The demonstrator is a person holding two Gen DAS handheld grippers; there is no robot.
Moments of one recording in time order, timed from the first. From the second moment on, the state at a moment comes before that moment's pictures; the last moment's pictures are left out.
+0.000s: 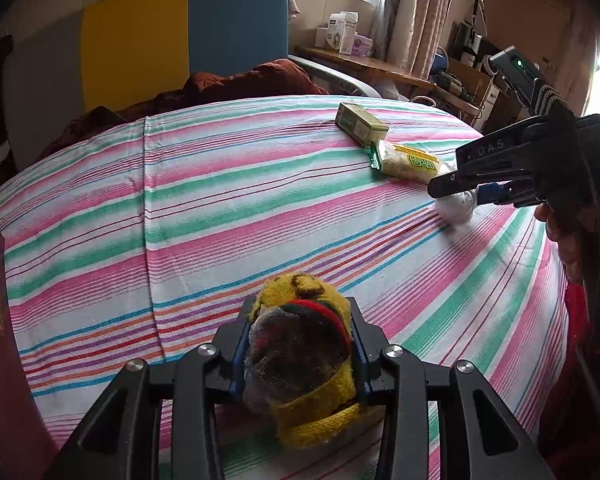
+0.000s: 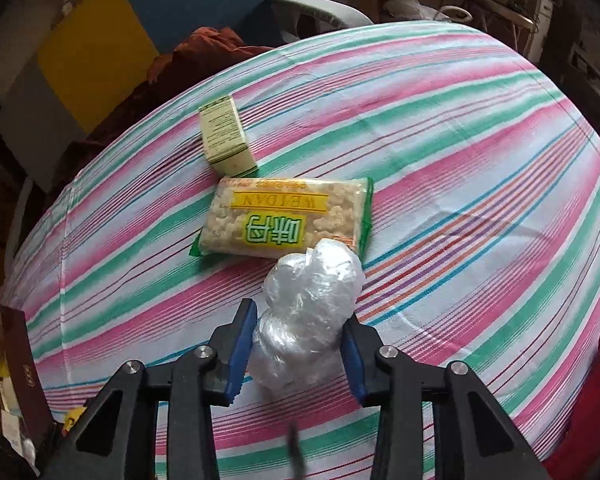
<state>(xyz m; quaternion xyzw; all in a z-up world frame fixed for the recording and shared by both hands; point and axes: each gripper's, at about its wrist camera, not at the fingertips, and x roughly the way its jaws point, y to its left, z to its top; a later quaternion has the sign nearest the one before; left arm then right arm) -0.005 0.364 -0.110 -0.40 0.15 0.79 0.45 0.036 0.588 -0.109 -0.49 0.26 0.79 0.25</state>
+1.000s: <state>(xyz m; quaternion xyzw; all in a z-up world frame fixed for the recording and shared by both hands) 0.018 0.335 -0.086 -0.38 0.17 0.80 0.42 0.004 0.510 -0.104 -0.52 0.09 0.84 0.13</state>
